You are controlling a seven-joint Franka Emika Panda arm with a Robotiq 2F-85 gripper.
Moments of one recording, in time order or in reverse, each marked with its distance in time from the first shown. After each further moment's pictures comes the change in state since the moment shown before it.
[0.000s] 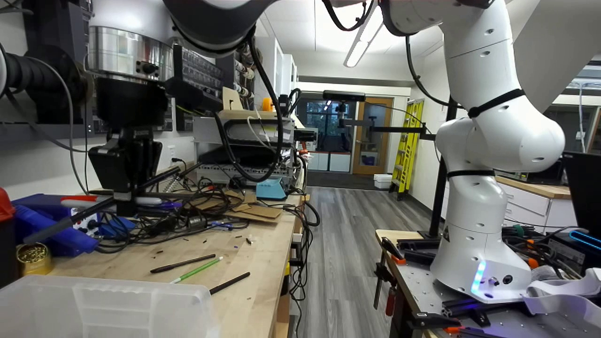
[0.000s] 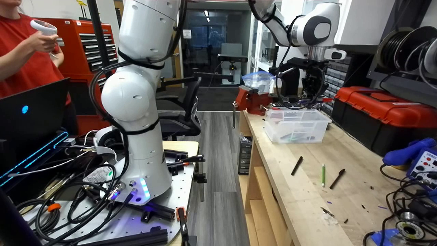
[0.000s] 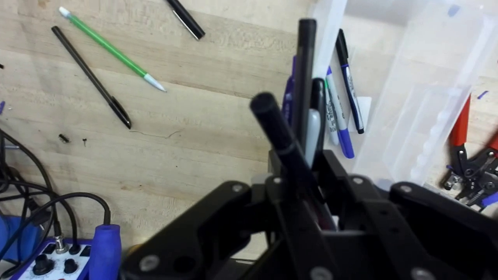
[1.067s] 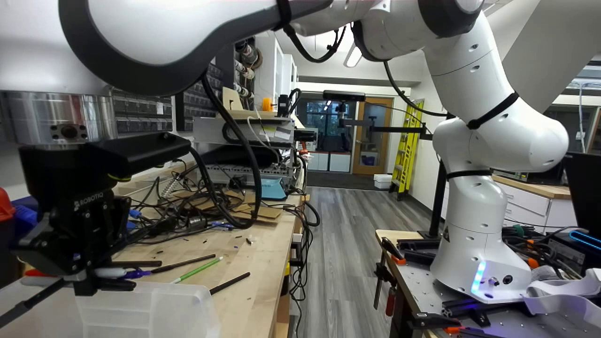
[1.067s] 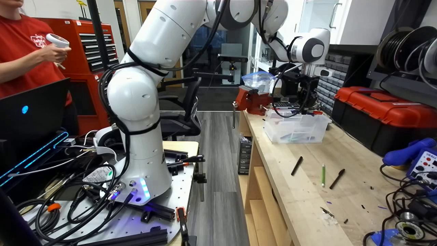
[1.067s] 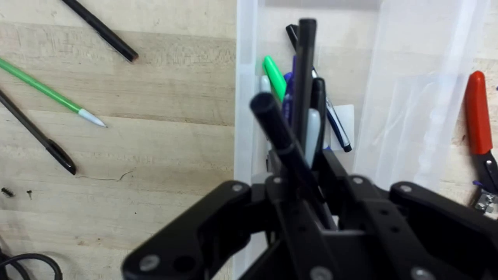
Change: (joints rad) arm 0.136 0.274 -0.046 0.271 -0.031 -0.115 0.216
